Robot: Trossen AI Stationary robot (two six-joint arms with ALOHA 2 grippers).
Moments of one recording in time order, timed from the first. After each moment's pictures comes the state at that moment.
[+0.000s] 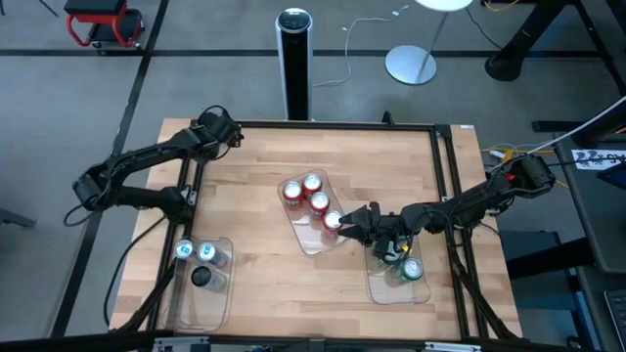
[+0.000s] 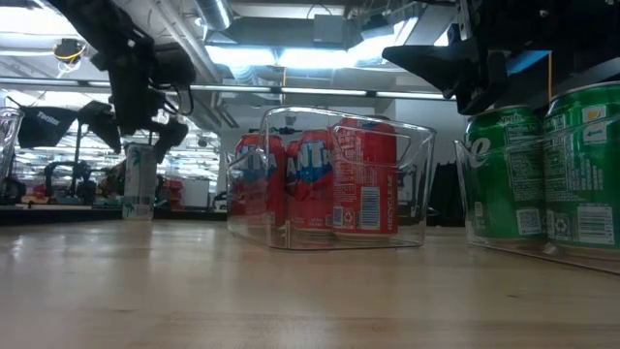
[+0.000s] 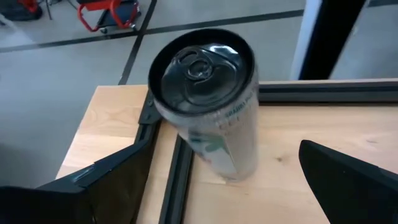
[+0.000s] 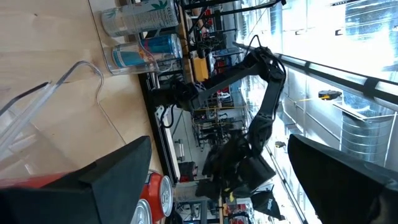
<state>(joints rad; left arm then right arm) 0.76 1.15 0.69 -0.61 -0.81 -0.64 0.32 1.43 0.47 0.86 0.25 -1.40</state>
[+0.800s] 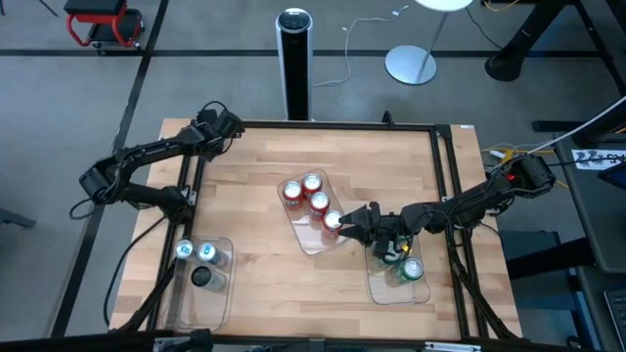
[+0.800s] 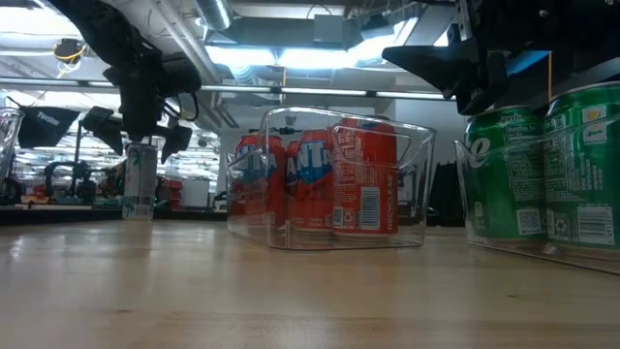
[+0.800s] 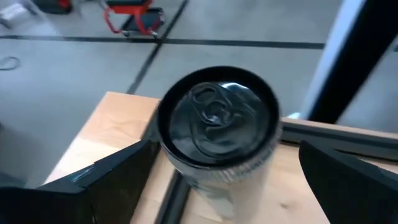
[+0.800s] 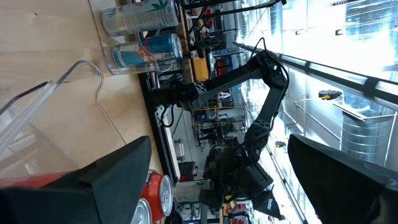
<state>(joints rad) 0.81 1.23 0.69 -0.47 -0.89 -0.71 0.32 1.43 0.47 0.86 0.25 -1.40</state>
